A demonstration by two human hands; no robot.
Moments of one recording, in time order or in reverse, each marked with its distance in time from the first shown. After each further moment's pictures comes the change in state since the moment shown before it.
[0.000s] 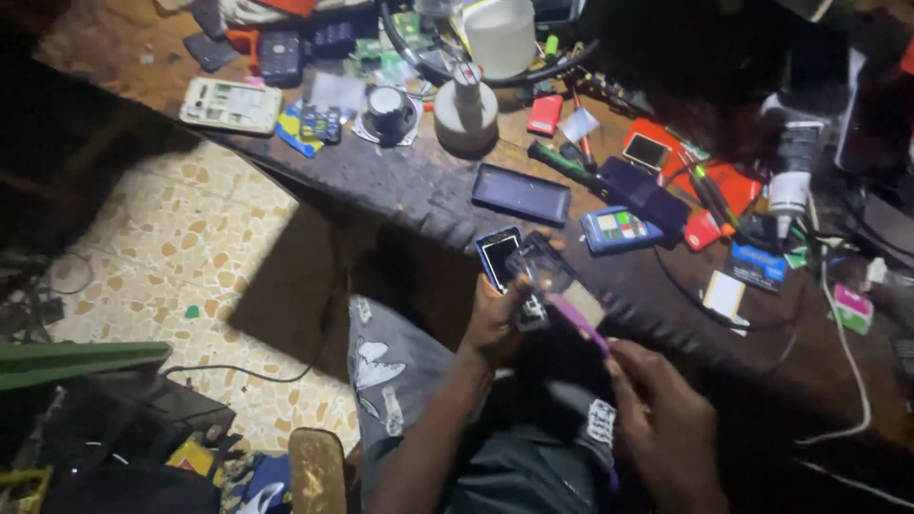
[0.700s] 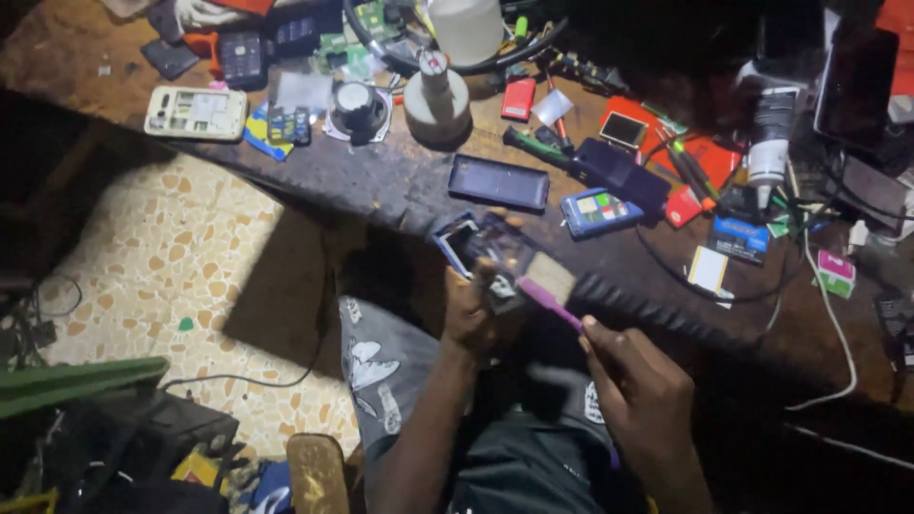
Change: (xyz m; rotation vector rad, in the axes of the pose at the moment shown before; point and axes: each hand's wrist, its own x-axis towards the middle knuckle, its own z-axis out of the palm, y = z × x) left_hand 0.001 -0.027 -0.054 0.116 0.248 0.020; right_hand 0.014 -0.020 0.003 -0.045 0.104 -0.241
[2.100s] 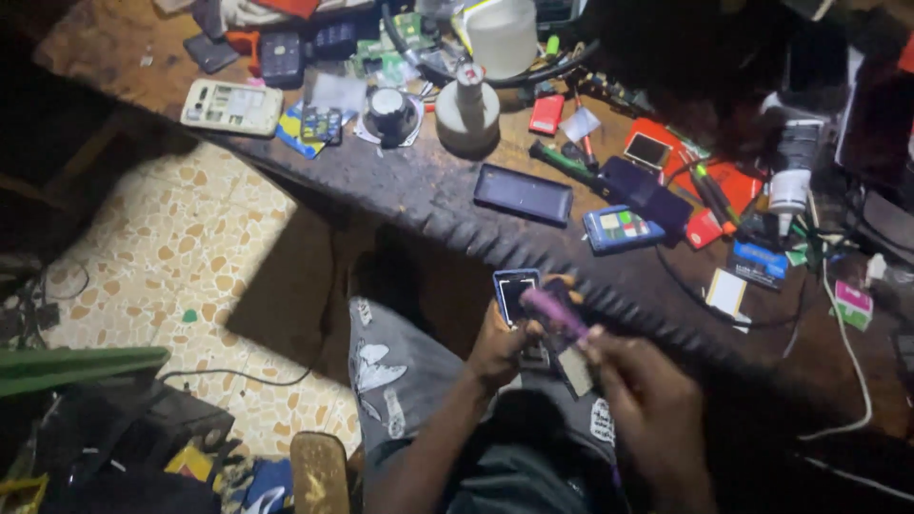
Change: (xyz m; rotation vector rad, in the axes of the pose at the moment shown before) left_hand -0.045 0.016 0.016 0.005 -0.358 -0.171; right_hand -0.009 0.009 0.007 0.160 -0.135 0.219
